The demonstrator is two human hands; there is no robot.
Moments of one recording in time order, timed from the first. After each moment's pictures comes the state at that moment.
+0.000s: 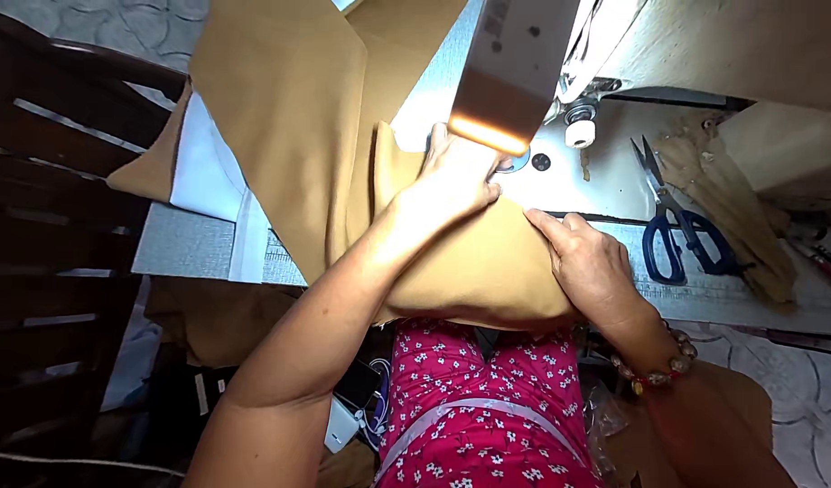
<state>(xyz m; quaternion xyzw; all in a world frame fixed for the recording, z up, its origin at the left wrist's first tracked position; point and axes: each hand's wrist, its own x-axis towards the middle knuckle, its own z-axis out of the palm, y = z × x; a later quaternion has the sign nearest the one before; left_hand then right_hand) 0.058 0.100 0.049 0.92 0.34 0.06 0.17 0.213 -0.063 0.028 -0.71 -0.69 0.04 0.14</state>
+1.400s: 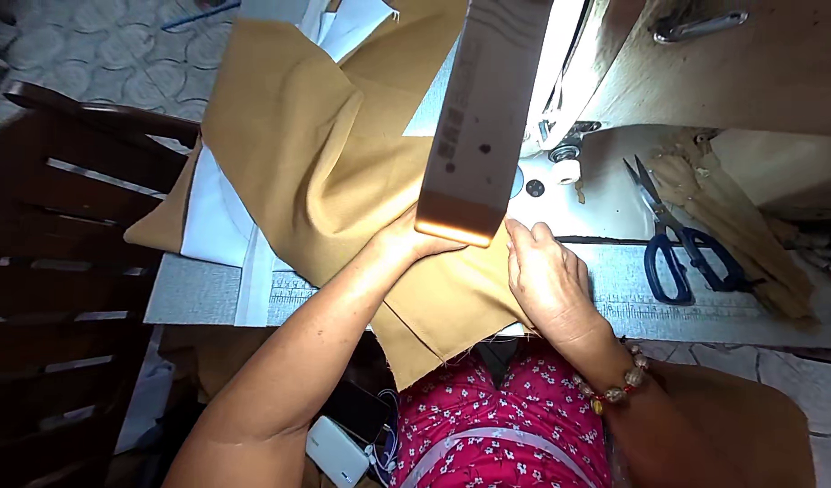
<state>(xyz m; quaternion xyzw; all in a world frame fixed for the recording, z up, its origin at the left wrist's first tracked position) 0.025 0.133 -0.015 0.96 0.14 0.16 0.16 0.166 -0.034 0.037 -0.77 -0.61 0.10 0.14</state>
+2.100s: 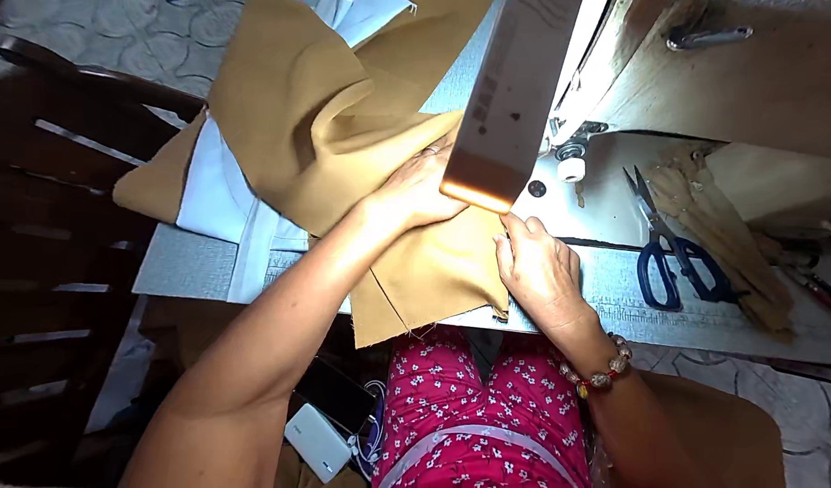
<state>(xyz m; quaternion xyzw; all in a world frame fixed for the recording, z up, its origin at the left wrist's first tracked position) 0.021 0.141 0.026 0.94 0.30 0.06 0.17 0.170 -0.031 0.032 -0.75 -0.63 0.09 0.17</state>
